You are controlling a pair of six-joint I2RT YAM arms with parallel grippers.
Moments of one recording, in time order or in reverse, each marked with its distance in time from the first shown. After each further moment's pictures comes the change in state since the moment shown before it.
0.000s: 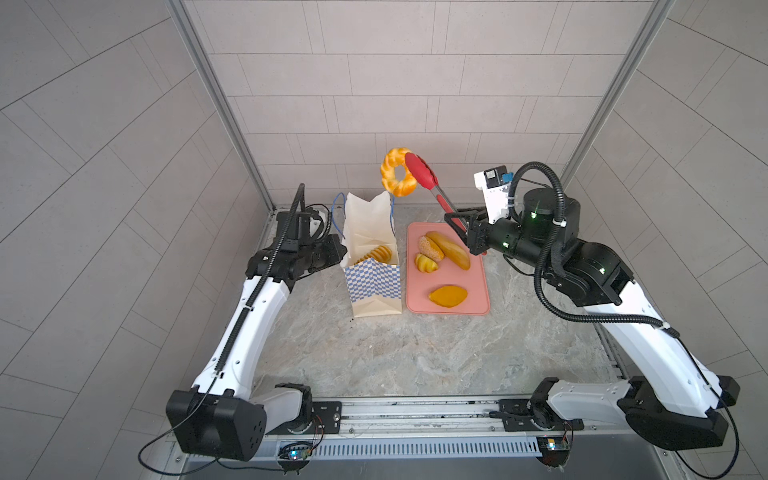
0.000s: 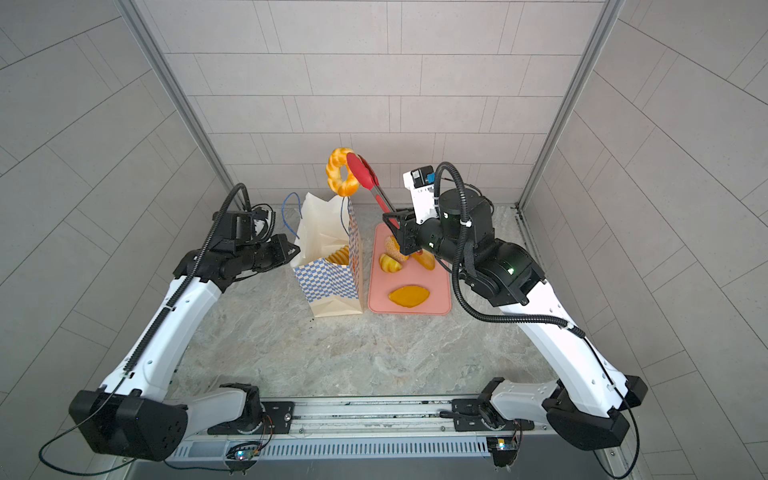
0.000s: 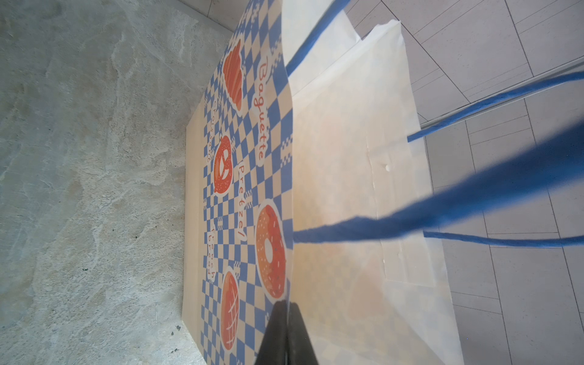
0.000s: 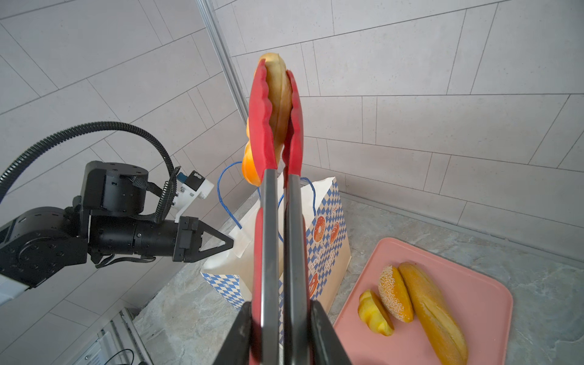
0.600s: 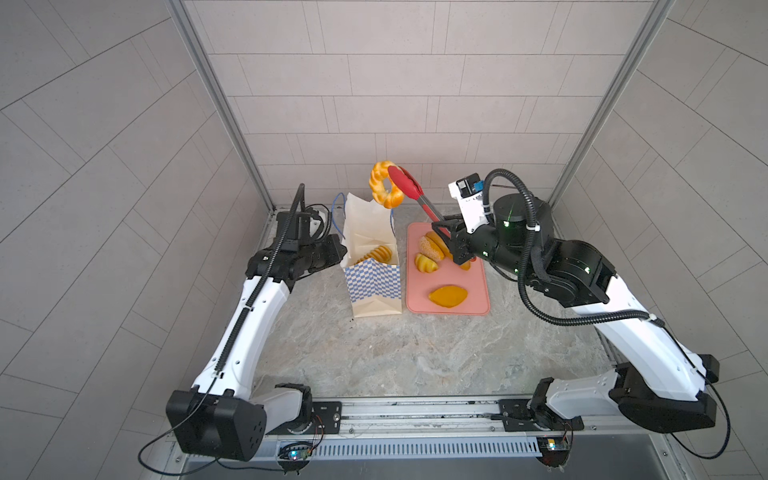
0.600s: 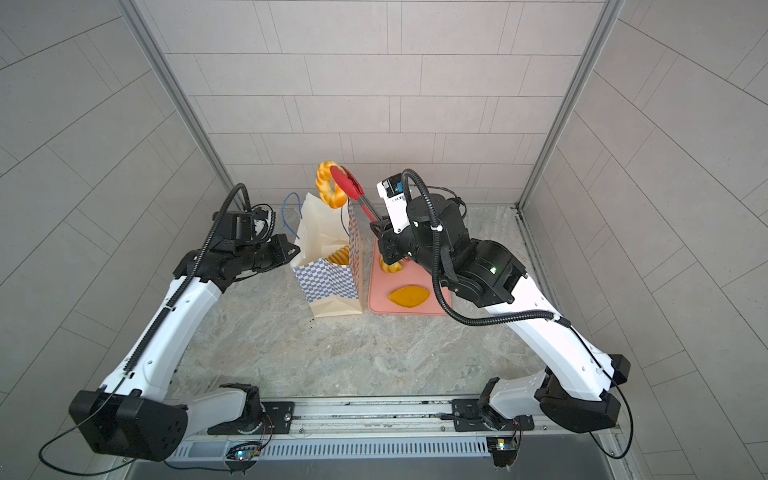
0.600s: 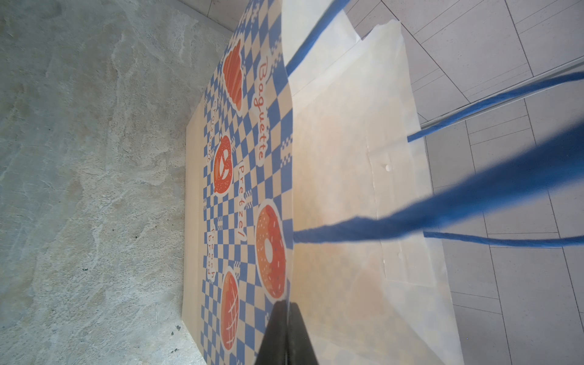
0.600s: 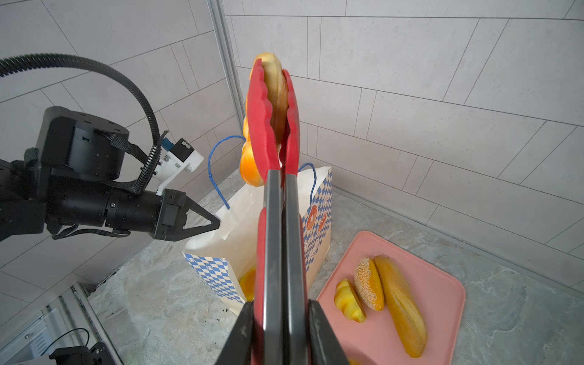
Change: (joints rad) left arm 0.000 0.000 0.000 0.000 0.000 0.000; right arm 0.168 0.087 0.112 -0.117 0.219 -0.092
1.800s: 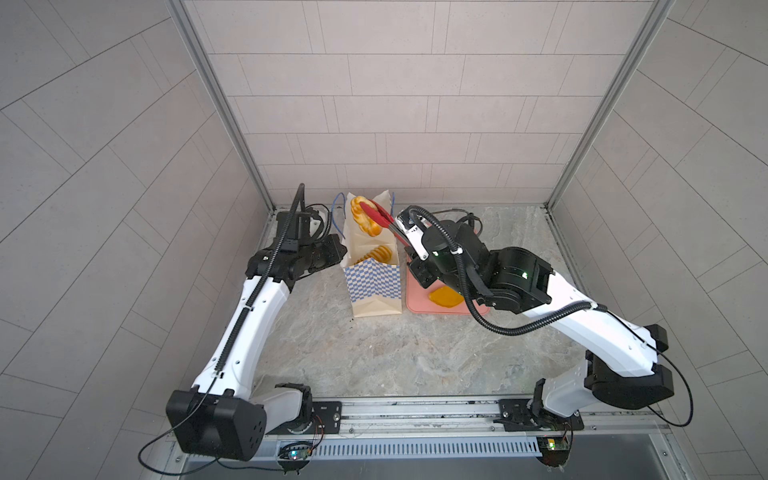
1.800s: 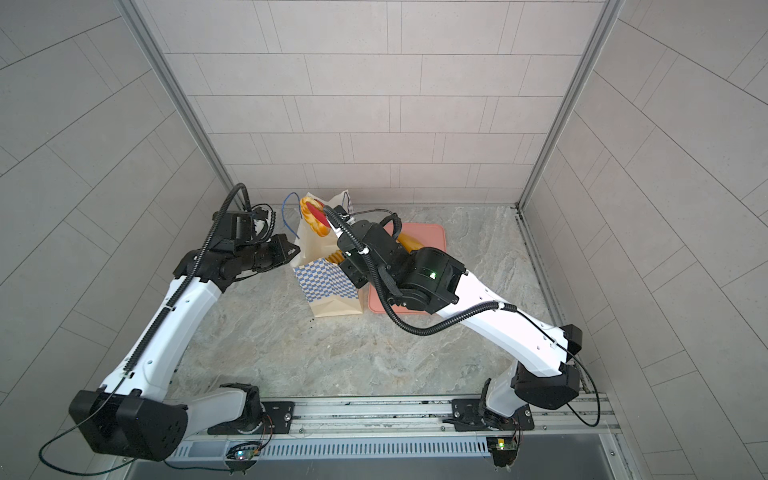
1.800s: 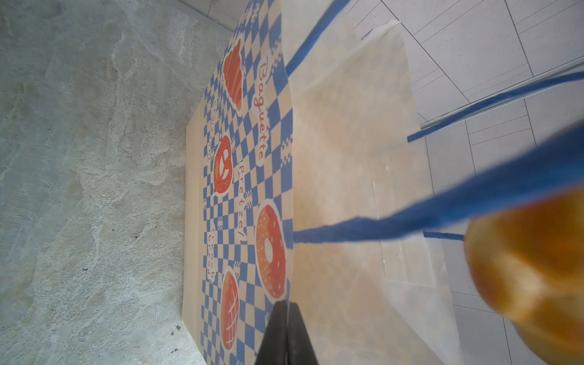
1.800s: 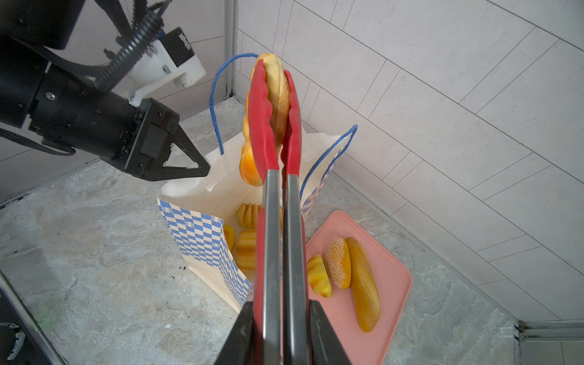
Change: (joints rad) left arm 0.000 0.000 0.000 0.000 0.000 0.000; right arm 0.217 0.195 0.087 -0.127 0.285 -0.123
